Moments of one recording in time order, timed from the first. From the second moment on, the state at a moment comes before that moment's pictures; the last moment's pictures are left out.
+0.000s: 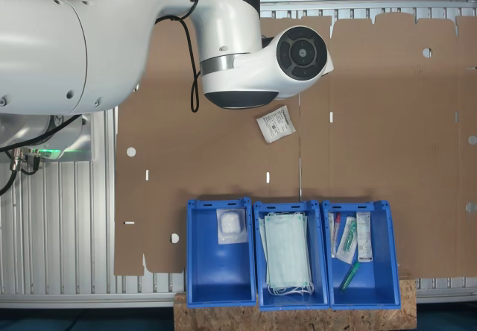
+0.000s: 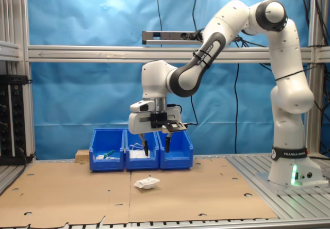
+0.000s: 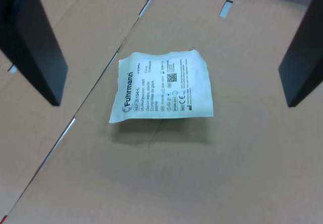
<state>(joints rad) -0.16 0.17 0.24 -2.24 -0.02 2.38 -1.08</state>
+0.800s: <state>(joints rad) -0.16 0.28 0.16 -2.23 -0.16 2.48 -1.11</state>
